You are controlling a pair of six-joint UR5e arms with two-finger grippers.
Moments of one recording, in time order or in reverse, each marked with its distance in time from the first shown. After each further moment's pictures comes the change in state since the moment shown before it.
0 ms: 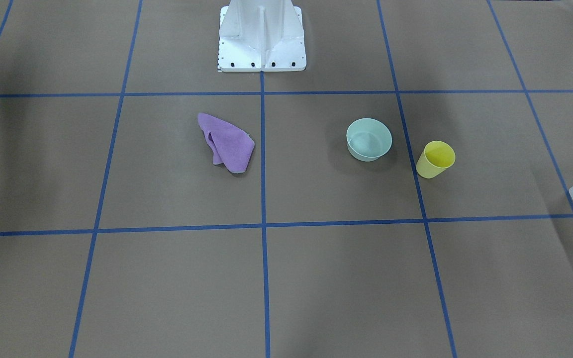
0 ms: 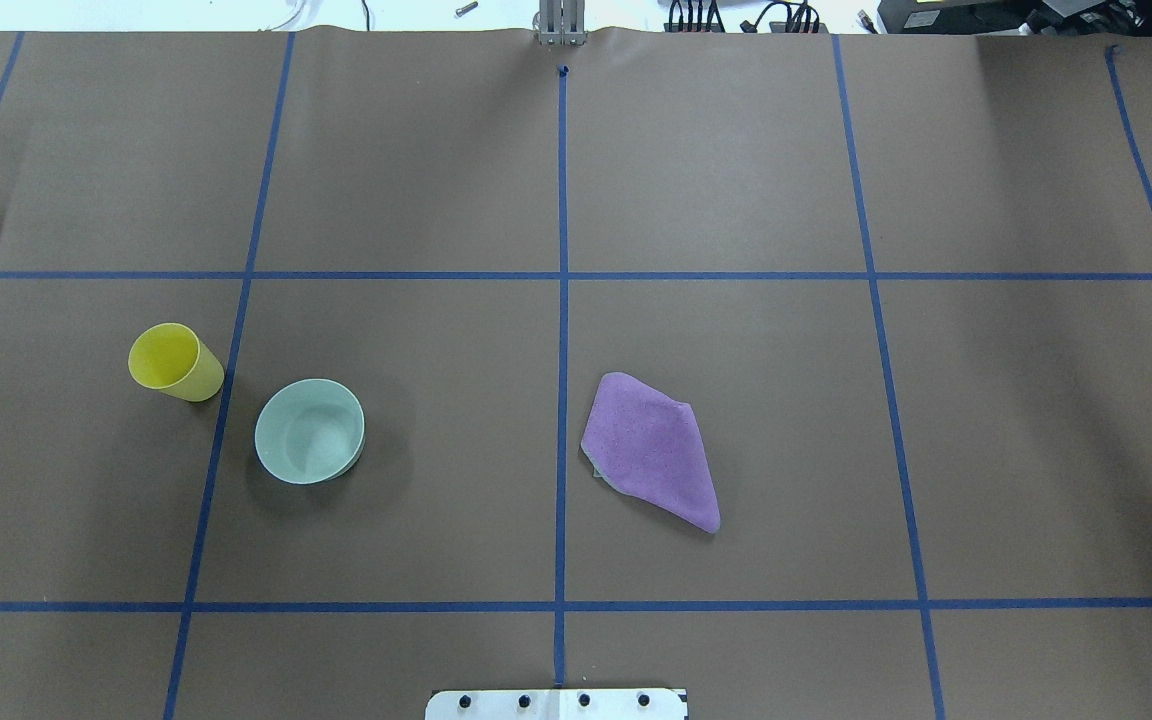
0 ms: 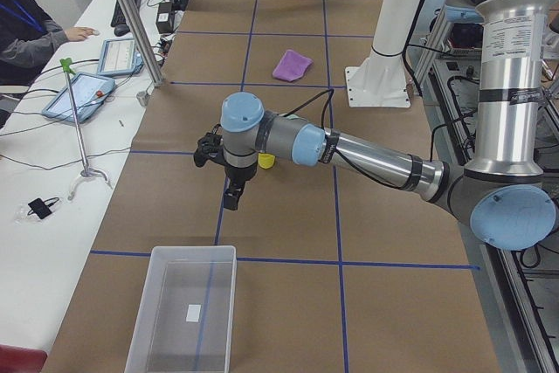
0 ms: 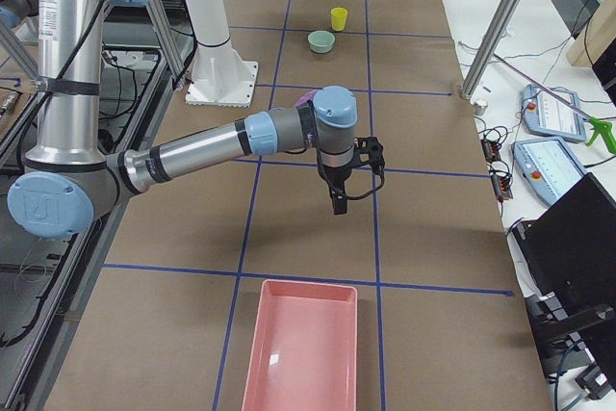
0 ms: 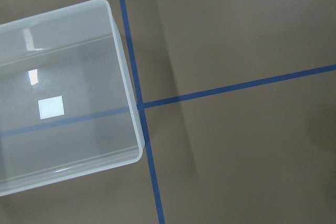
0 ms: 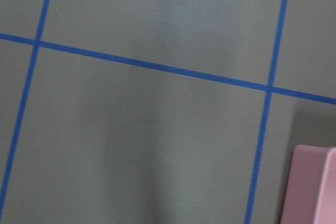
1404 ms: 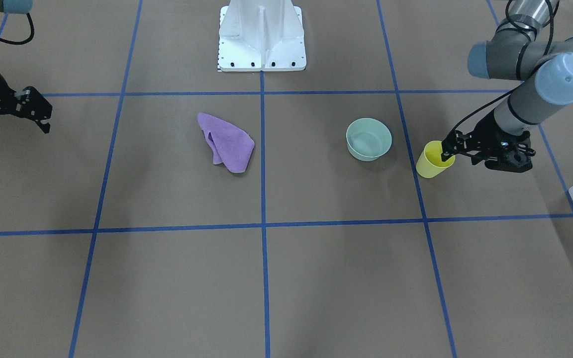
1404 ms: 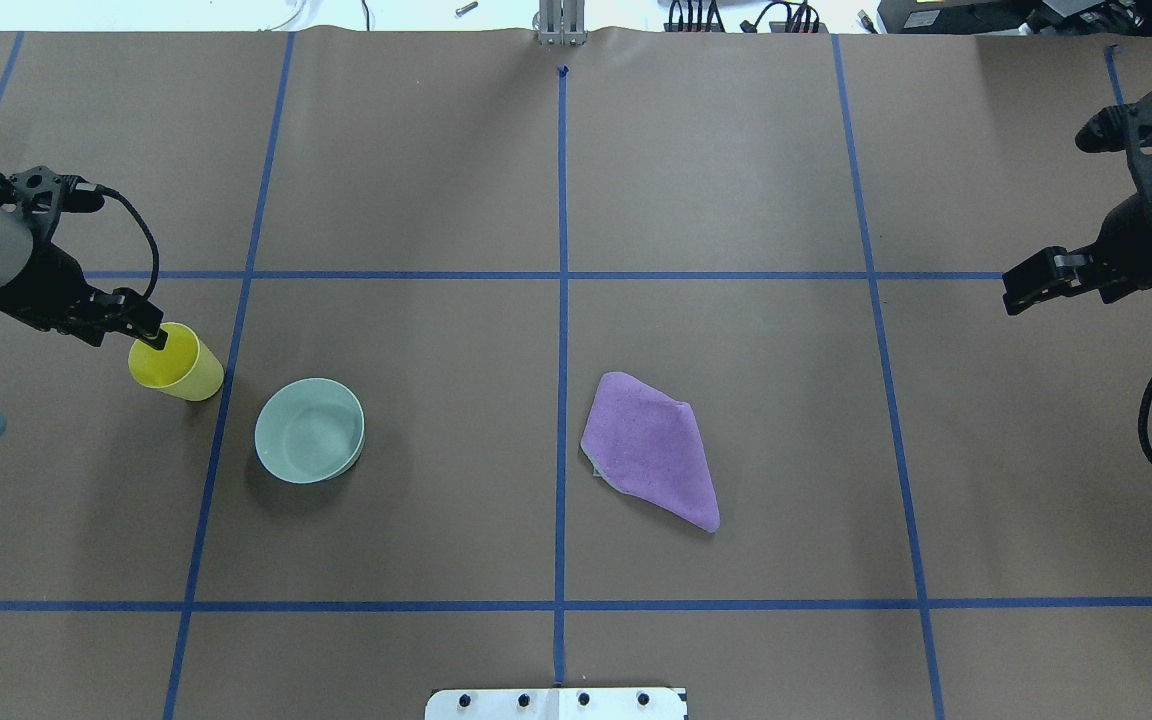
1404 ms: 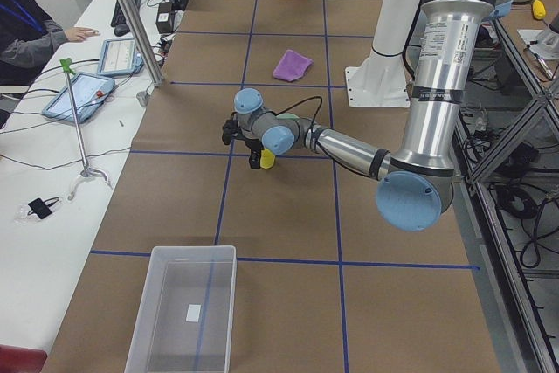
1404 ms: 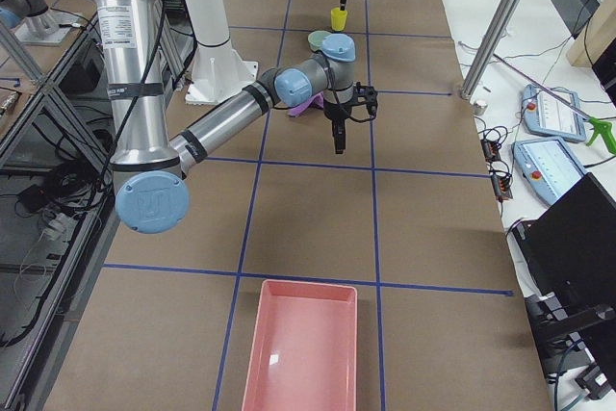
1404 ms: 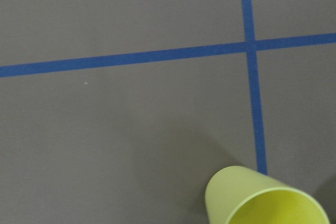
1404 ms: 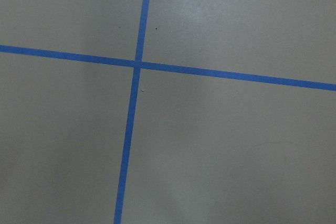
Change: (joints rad) left arm 0.501 -0.149 0.188 -0.360 0.078 -0.723; right arm -0.387 0.164 0.081 0.003 -0.209 0.512
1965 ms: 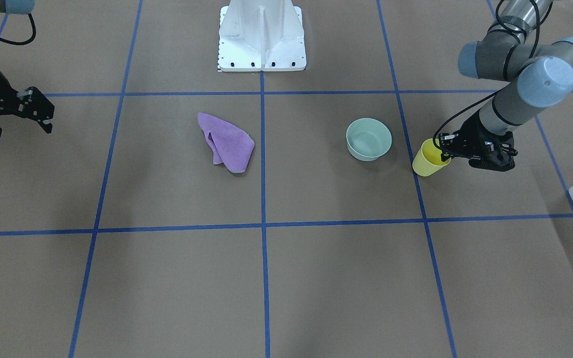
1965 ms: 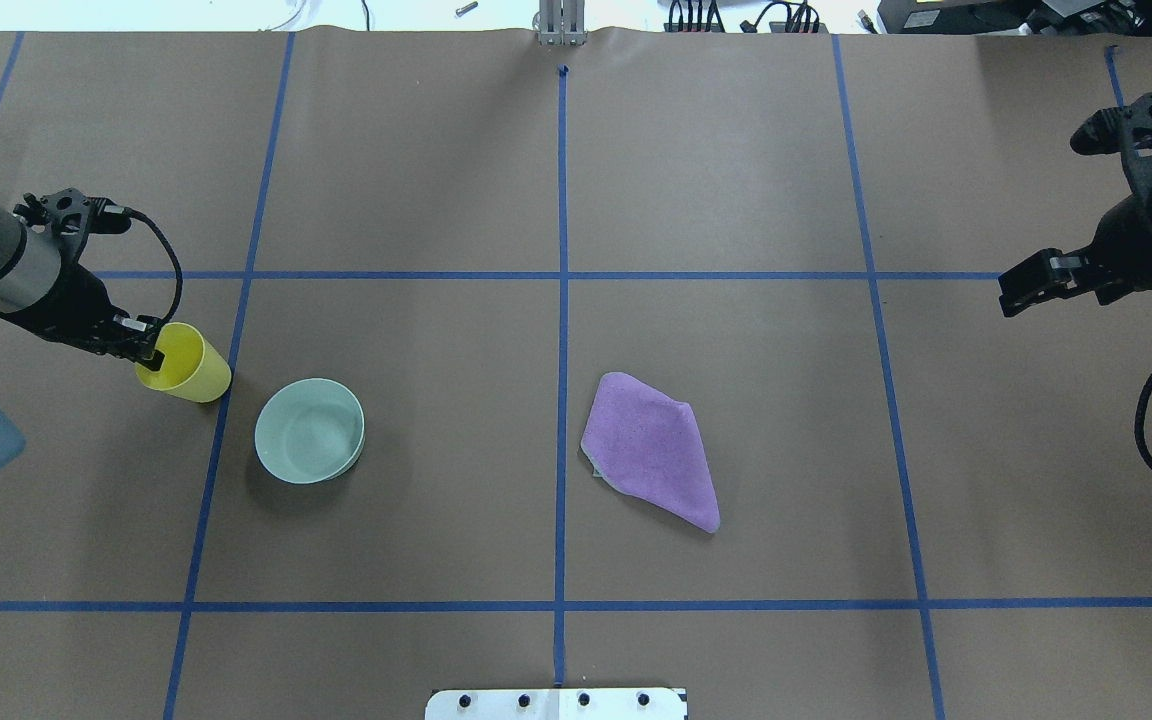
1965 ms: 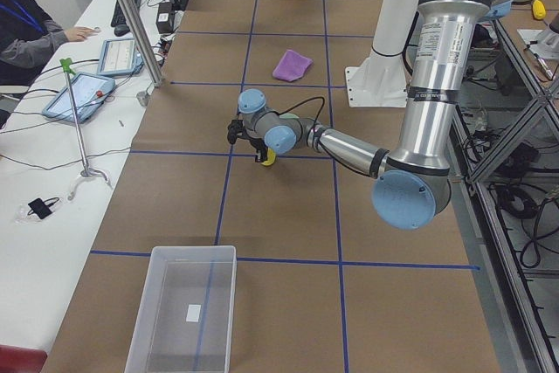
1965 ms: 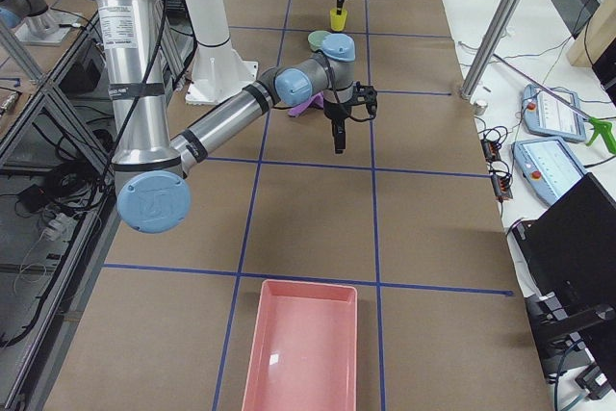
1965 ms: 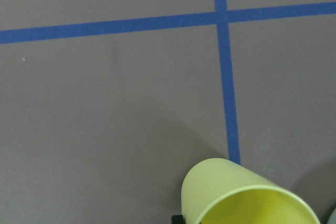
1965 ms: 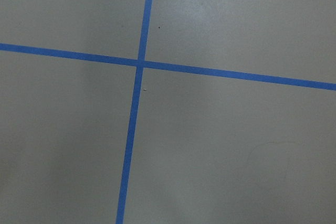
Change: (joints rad) left arm 0.033 0.001 -0.017 0.001 -0.004 -0.007; right arm -0.005 0.004 -0.001 0.000 -0.001 0.001
